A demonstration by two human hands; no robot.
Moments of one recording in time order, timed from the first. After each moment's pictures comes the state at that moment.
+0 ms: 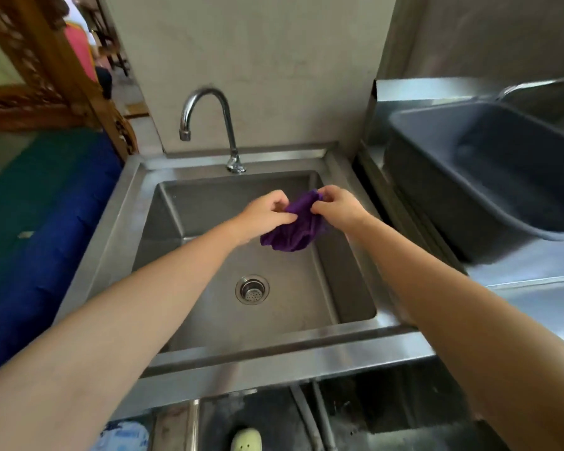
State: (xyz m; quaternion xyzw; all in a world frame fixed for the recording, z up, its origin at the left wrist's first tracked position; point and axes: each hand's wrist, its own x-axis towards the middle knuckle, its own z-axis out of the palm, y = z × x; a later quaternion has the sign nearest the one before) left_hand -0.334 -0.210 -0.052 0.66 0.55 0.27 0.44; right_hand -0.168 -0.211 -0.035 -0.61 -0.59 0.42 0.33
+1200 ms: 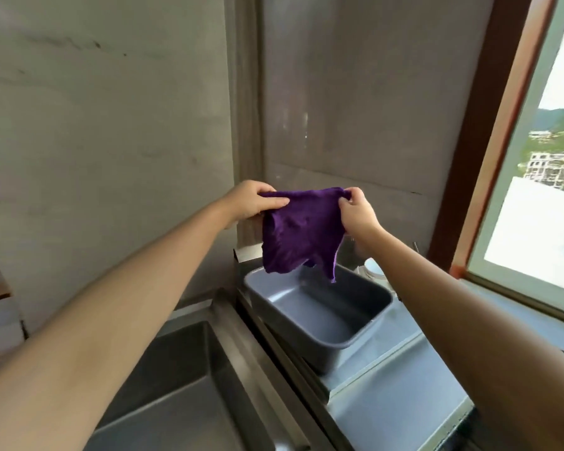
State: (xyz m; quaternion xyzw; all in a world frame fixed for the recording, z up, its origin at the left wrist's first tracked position) left_hand -0.149 -0.203 0.304 0.81 0.31 0.30 0.39; right_hand 0.042 -0.290 0.275 -0.67 -0.45 0.14 0.58
